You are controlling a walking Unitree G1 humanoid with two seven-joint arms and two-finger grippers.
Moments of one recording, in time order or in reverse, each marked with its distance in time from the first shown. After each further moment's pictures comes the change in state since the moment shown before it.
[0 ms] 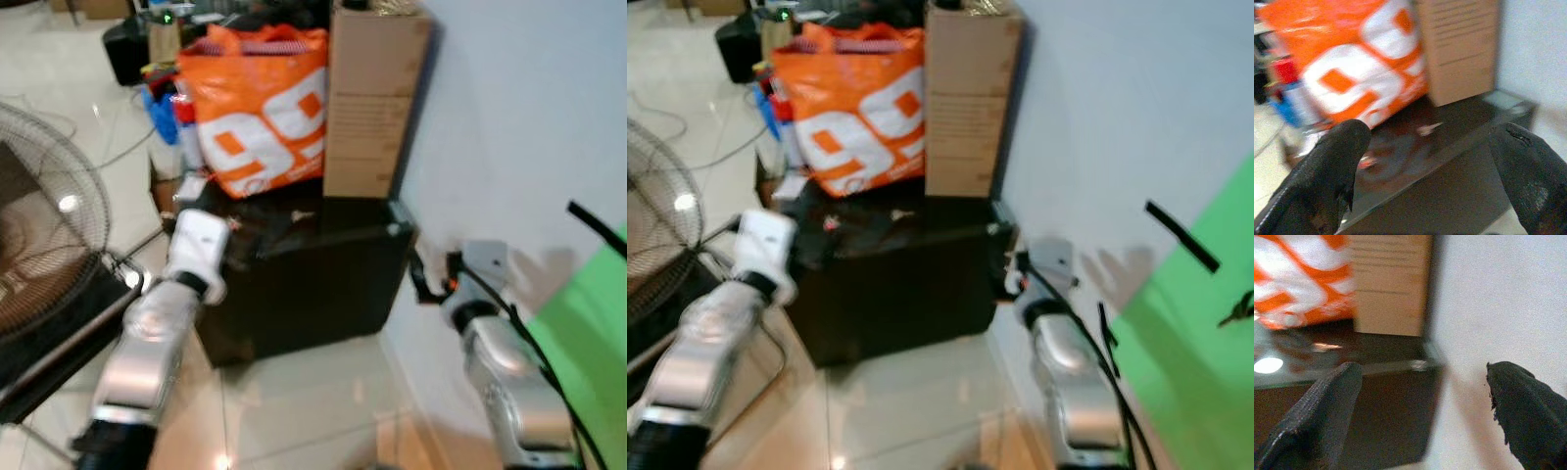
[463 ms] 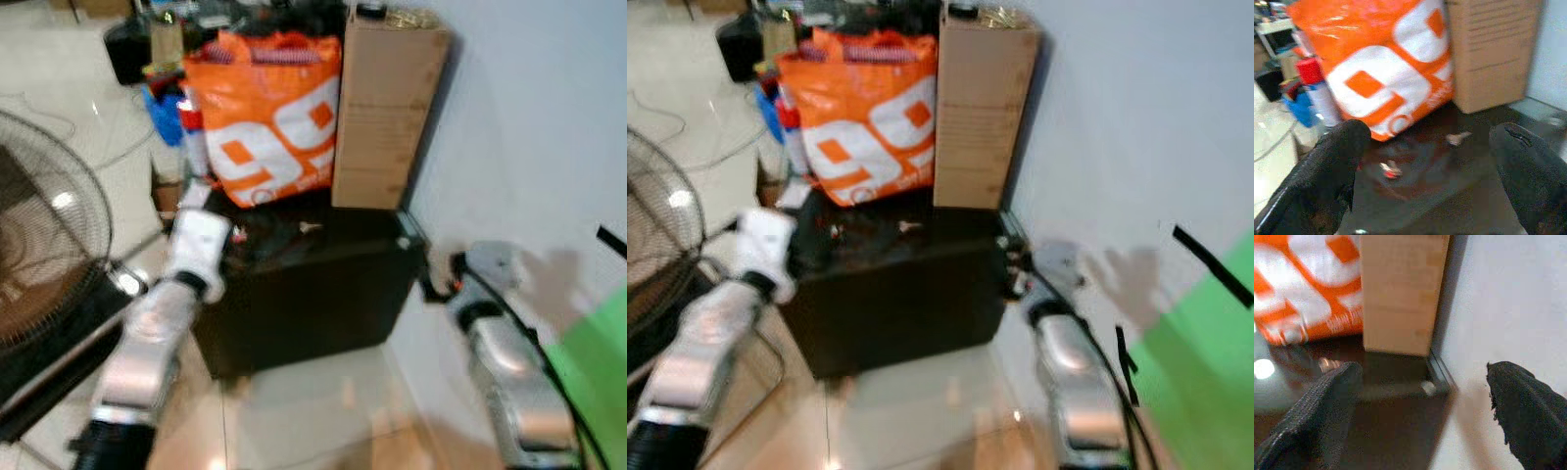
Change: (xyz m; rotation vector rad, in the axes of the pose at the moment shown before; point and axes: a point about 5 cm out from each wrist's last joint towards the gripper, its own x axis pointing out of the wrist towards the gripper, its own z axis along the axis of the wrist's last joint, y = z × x) left arm -0.004 0.021 -0.002 0.006 0.001 0.098; right arm 0.003 0.010 0.008 0.005 -0.064 0.016
